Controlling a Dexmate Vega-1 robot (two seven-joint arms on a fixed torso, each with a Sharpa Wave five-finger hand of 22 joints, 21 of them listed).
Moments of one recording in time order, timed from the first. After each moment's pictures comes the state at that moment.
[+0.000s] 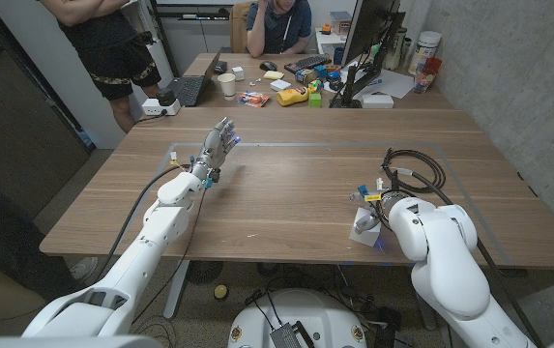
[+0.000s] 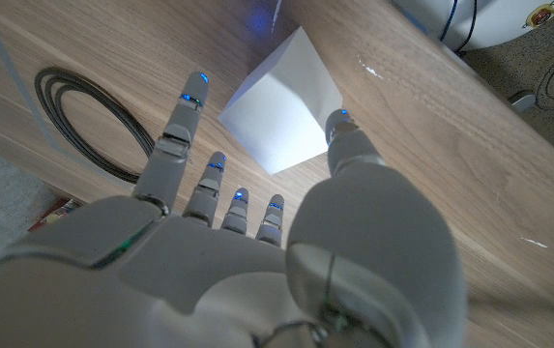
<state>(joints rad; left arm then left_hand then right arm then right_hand) 0.83 0.33 0.16 -1.24 -0.43 -0.20 -0.25 0.00 0.06 0.44 0.19 0.27 -0.12 0.05 0.18 0.17 -0.17 0.03 0.19 0.17 -0.17 0.05 0.18 0.17 0.02 0.01 0.21 0.19 -1.37 -0.46 -0.39 -2.49 -1.67 -0.45 1.19 0.83 -0.08 0.39 -0.17 0.26 0.07 -0.22 0.19 0.20 -0.01 -0.08 0.19 0.20 0.22 0.05 0.19 0.18 0.77 0.16 0.19 0.17</state>
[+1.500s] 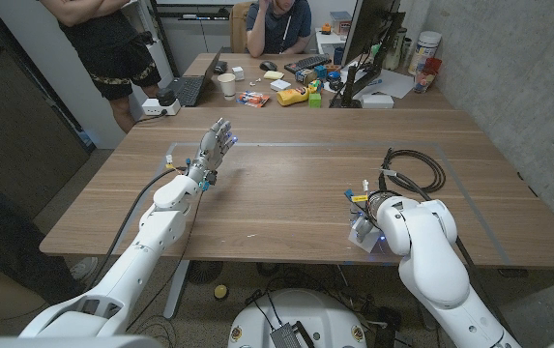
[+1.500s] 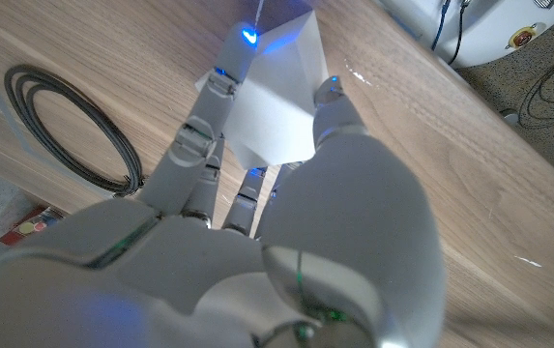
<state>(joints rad) 0.86 0.35 0.15 -1.26 -0.46 -0.22 -0.25 0.00 0.06 0.42 0.19 0.27 -0.12 0.05 0.18 0.17 -0.17 0.03 0.19 0.17 -0.17 0.05 0.18 0.17 0.02 0.01 0.21 0.19 -1.33 -0.41 -0.40 -2.43 -1.67 -0.39 1.21 1.15 -0.03 0.27 -0.16 0.18 0.66 -0.11 0.50 0.39 0.37 -0.07 0.55 0.49 0.65 0.10 0.50 0.45 1.17 -0.19 0.37 0.23</state>
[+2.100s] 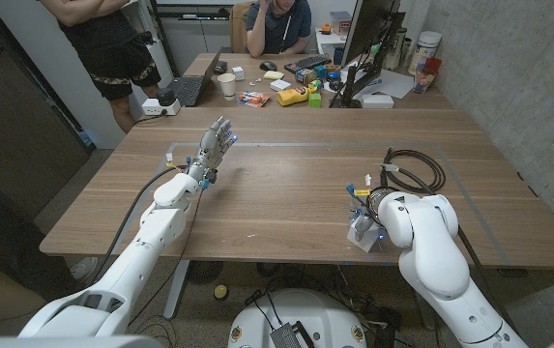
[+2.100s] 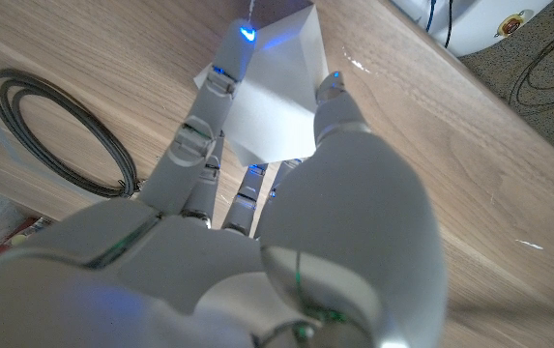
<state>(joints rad) 0.84 0.34 0.16 -1.24 -0.45 -0.22 -0.26 0.00 0.06 0.42 0.19 0.27 -0.12 0.05 0.18 0.17 -0.17 0.03 0.19 0.17 -0.17 0.05 0.18 0.17 0.02 0.01 0.21 0.19 -1.30 -0.42 -0.40 -2.43 -1.62 -0.41 1.22 1.16 -0.04 0.26 -0.15 0.18 0.65 -0.09 0.51 0.42 0.37 -0.07 0.59 0.55 0.65 0.11 0.53 0.45 1.16 -0.18 0.38 0.23</state>
